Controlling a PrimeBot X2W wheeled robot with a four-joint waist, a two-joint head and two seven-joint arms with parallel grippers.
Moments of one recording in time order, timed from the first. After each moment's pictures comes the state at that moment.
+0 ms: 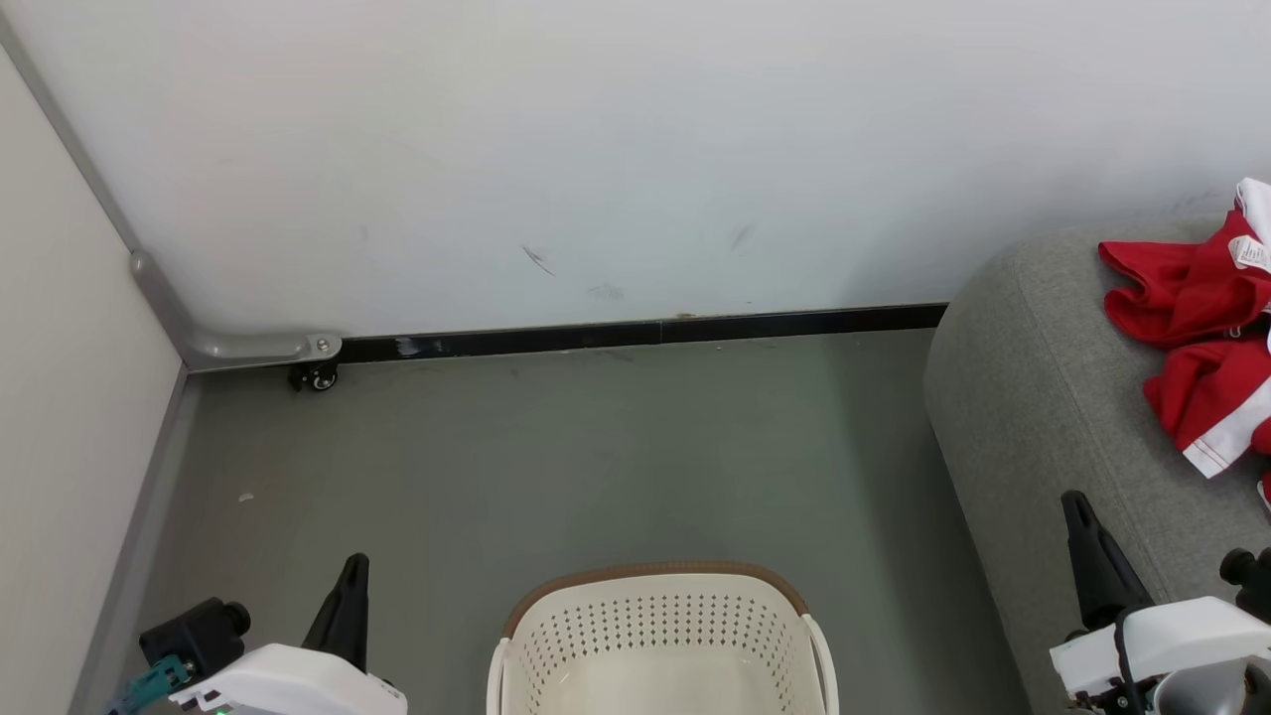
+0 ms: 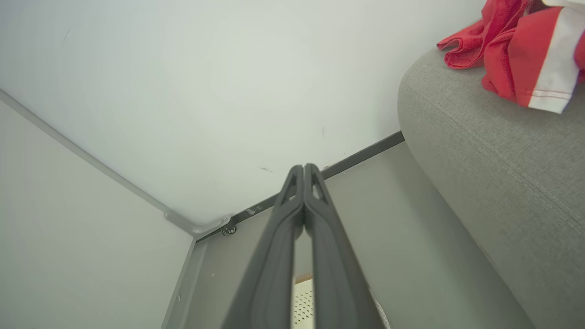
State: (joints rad) left arm -0.07 0.18 -0.22 0.35 -0.79 0.02 -0.12; right arm 0.02 -0.02 -0.19 0.21 0.55 0.13 0.13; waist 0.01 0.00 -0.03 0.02
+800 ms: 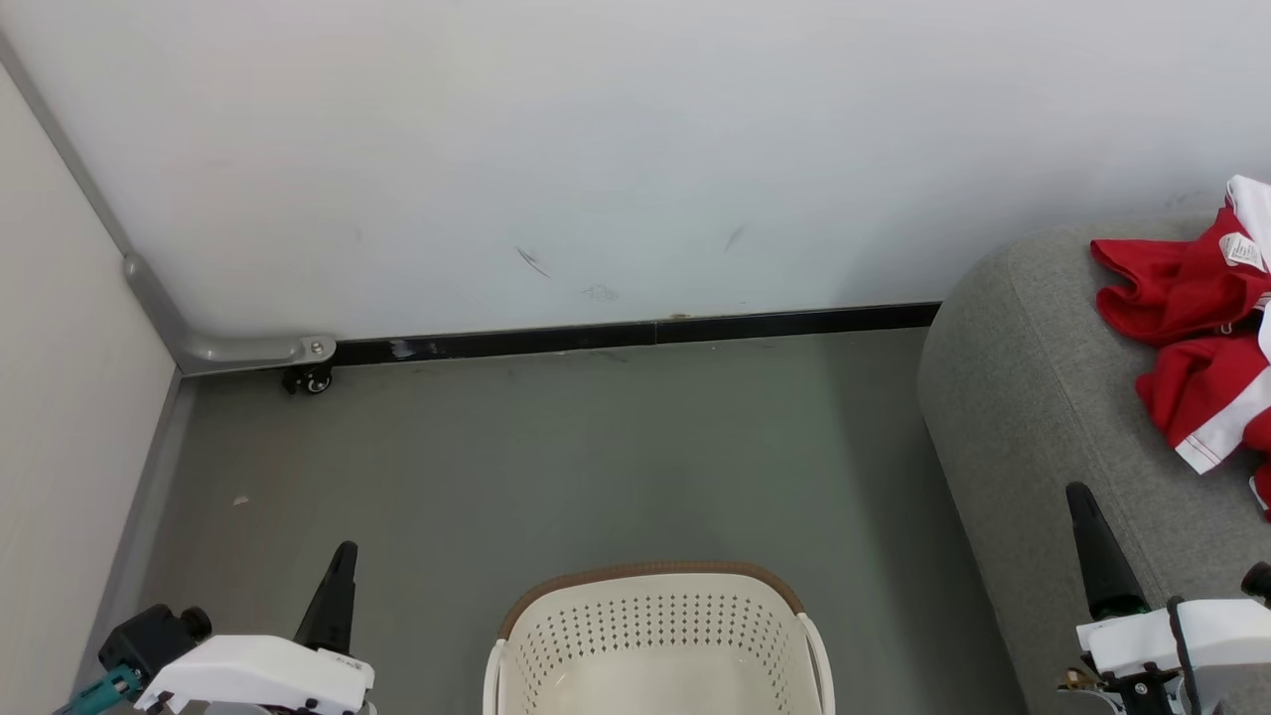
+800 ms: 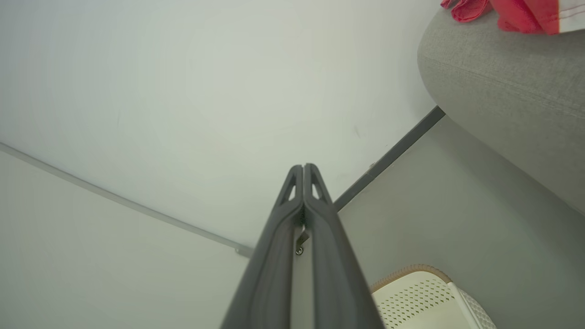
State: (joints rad) left arm -0.07 0.13 -0.11 0.33 -1.07 -0.03 -0.04; right arm 0.00 -0.02 -0.18 0.23 0.92 0.13 0.13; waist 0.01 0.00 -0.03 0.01
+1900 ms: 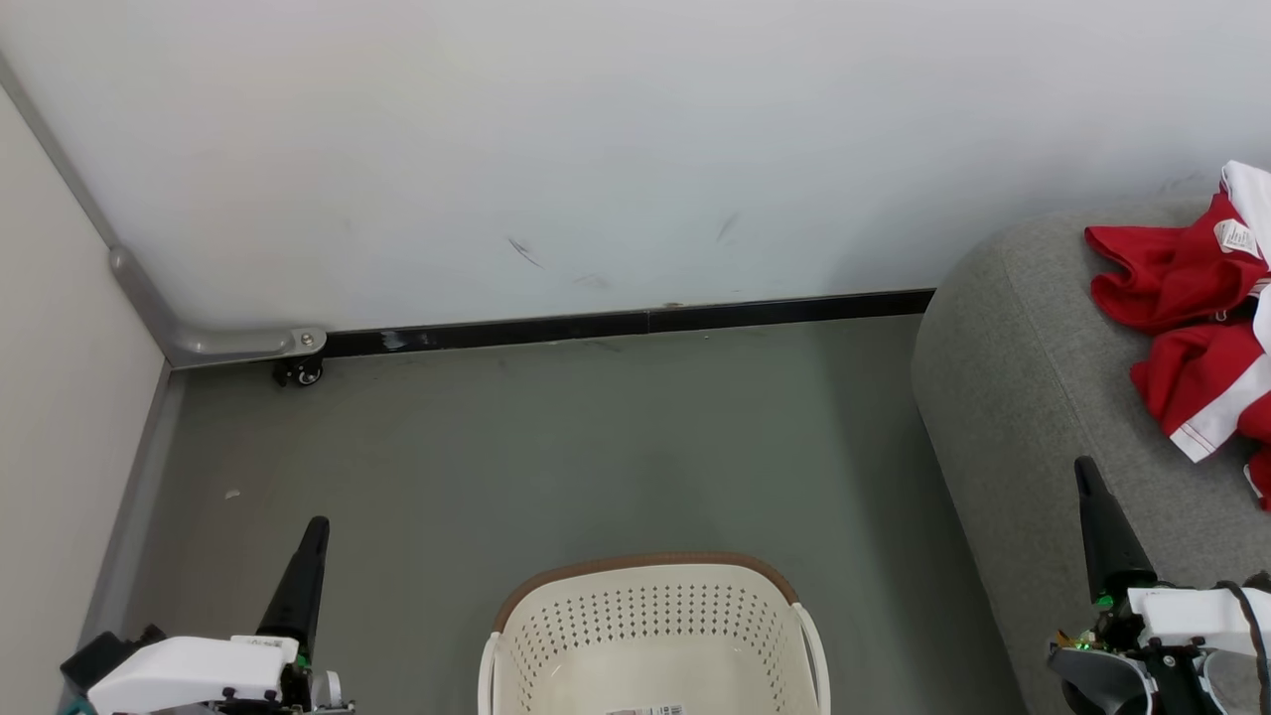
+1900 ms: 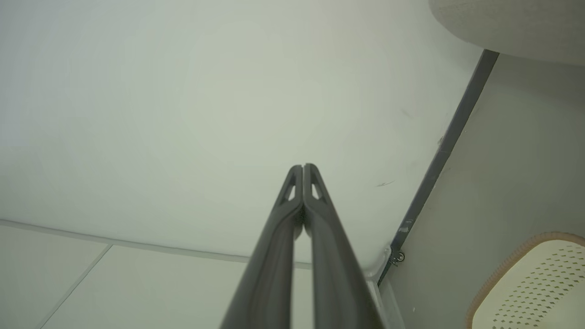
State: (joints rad) left arm -0.07 0.06 0.04 0.29 -1.47 -0.10 0.08; right arm -0.05 -0.03 -0.16 0.27 1.43 0.13 0.13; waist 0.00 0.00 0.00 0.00
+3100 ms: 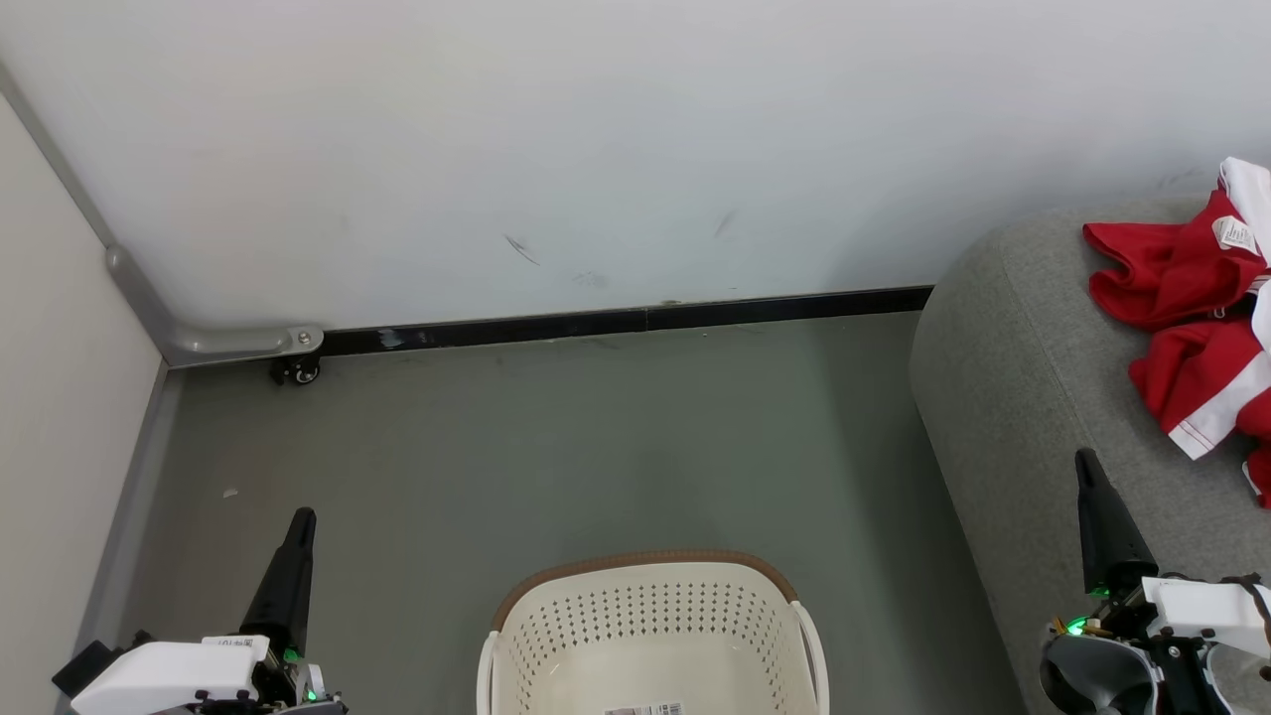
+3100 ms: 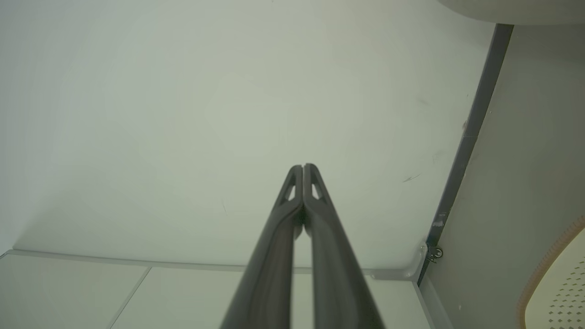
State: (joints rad) left arm -0.07 0.04 0.09 0.28 -1.60 -0.12 0.11; right arm -0.07 -0.04 -0.15 0.28 1.60 0.13 0.13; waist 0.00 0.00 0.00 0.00
